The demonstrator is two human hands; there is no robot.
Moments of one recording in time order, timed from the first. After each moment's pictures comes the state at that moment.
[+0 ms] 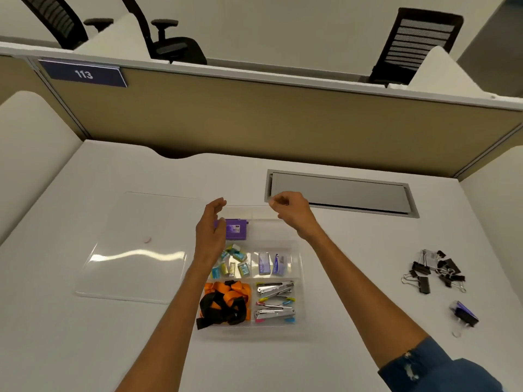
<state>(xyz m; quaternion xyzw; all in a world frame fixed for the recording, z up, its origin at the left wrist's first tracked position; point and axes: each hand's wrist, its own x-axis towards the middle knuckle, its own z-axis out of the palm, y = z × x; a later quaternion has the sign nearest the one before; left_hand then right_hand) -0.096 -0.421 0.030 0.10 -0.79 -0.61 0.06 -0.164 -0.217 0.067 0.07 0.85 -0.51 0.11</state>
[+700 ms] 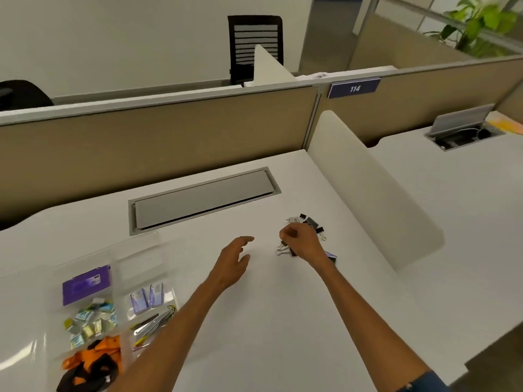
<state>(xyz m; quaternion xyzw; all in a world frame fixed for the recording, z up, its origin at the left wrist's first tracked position) -0.064 -0.104 0.008 -0.25 -0.85 -0.43 -0.19 -0.012 0.104 0.053 0.26 0.85 -0.46 0.01</state>
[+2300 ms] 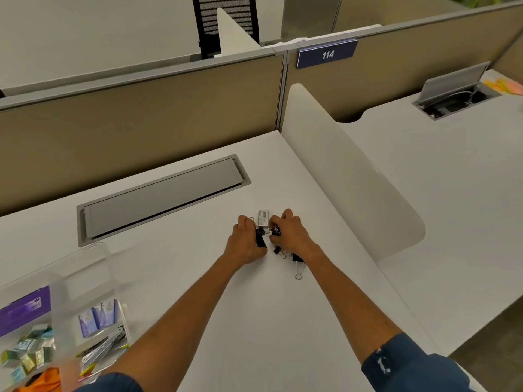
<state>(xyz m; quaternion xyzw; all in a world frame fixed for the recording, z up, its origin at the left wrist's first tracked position) -0.081 0.048 -0.017 -0.28 -0.92 -0.18 -0.20 -0.023 0.198 -0.011 0.18 0.95 -0.23 0.12</state>
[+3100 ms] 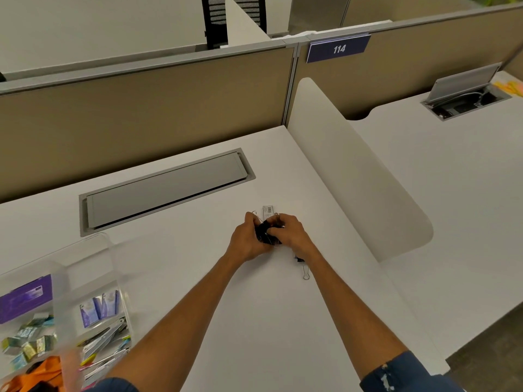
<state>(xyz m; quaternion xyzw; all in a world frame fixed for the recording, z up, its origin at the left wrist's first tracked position) -0.079 0.043 -0.022 -0.19 -0.86 -0.39 -0.26 -0.024 0.180 -0.010 0.31 0.74 -0.60 0.06</state>
